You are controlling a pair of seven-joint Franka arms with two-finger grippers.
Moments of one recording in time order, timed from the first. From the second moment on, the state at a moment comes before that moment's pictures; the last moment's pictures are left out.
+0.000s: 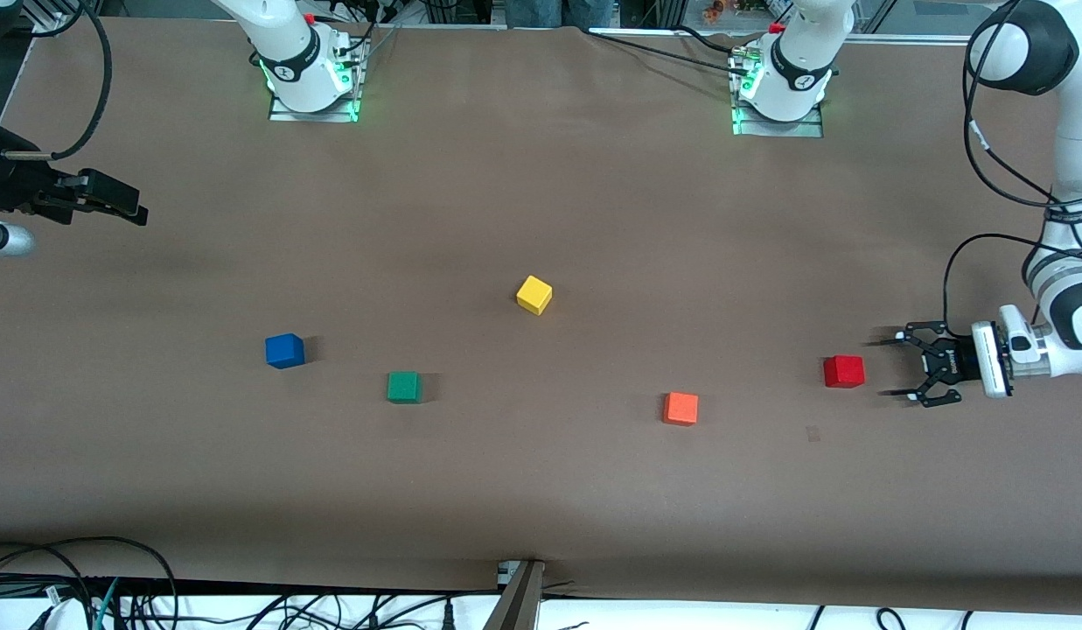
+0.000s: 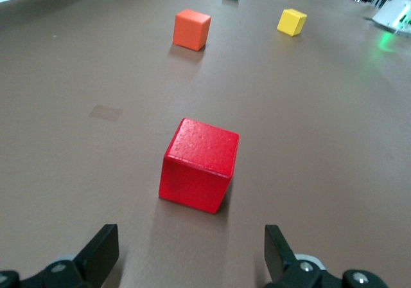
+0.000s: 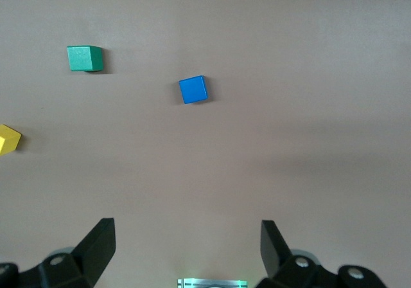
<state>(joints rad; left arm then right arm) 0.59 1.00 -0.13 -1.36 -0.75 1.74 2.15 0.11 0.12 -0.11 -1.44 0.04 1.45 0.02</state>
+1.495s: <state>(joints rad) 0.59 1.09 -0.17 -1.34 -0.89 1.64 2.41 0.11 0.12 -0.11 -1.44 0.04 1.45 0.02</state>
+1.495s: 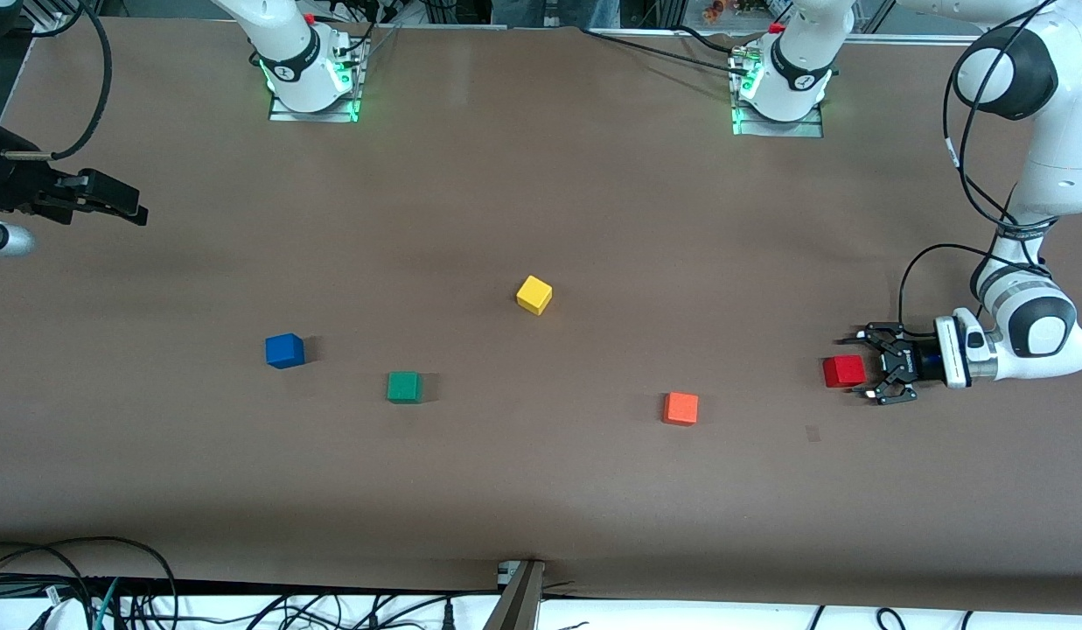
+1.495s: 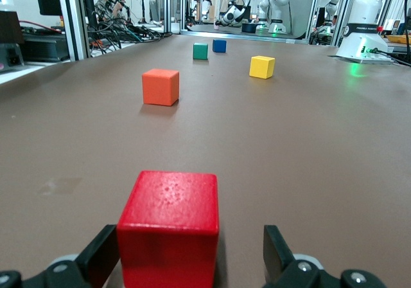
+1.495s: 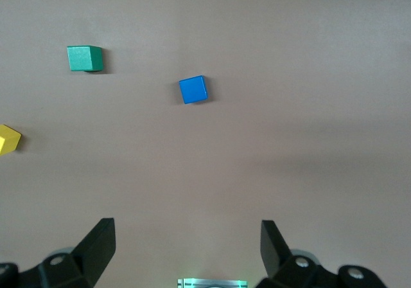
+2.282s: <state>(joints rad) 0.56 1.10 -0.24 -1.34 -0.89 1.64 2.46 0.11 0.12 -0.11 -1.44 0.04 1.45 0.02</state>
